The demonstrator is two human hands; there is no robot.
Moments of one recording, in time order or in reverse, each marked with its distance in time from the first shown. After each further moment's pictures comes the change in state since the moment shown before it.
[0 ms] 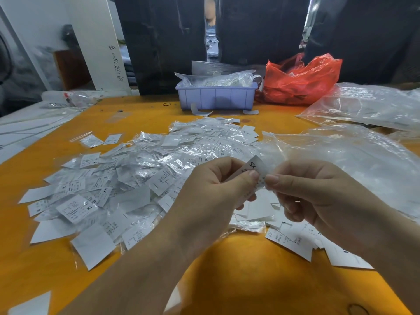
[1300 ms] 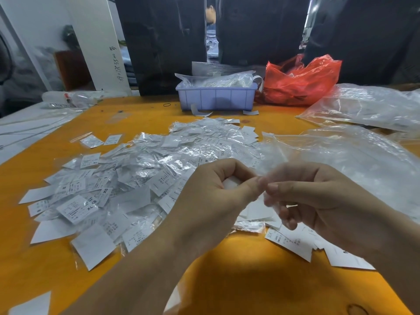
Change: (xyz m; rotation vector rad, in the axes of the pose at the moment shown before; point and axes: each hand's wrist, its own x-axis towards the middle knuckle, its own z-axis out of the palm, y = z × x) left_hand -0.004 0.007 0.002 0.141 0.024 0.048; right_hand -0.001 -0.003 0.000 0.030 -0.089 0.021
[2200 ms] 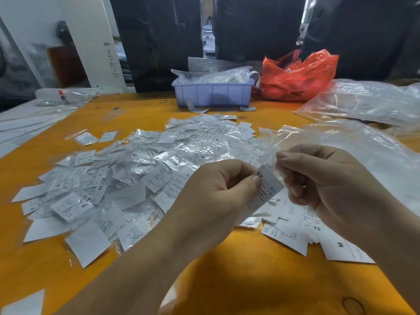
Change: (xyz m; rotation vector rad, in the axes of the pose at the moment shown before) left_hand -0.003 0.000 0.004 0.051 -0.085 0.003; right_hand 0.003 0.001 -0.004 0.040 0.302 -0.069
